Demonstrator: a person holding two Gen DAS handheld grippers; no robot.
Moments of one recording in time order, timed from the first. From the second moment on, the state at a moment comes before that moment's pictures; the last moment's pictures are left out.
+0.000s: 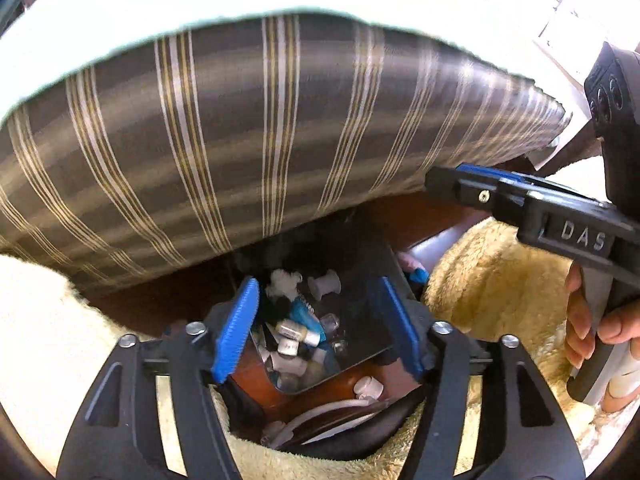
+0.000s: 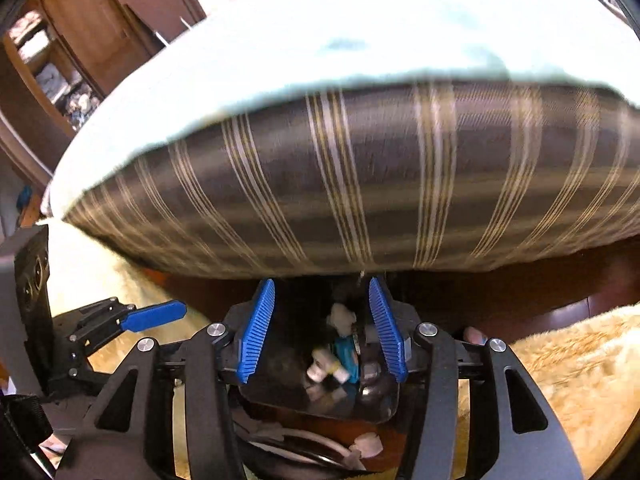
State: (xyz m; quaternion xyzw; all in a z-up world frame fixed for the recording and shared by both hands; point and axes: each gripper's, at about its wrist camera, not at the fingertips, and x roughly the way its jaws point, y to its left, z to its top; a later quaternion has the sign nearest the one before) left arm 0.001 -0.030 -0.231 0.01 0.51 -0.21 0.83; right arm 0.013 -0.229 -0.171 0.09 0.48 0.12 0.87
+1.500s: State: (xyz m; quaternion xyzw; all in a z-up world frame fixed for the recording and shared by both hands) left arm 0.302 -0.054 -0.108 0.03 0.40 -0.09 0.91; right arm 0.290 -0.287 -0.078 0.05 0.39 -0.03 0.92
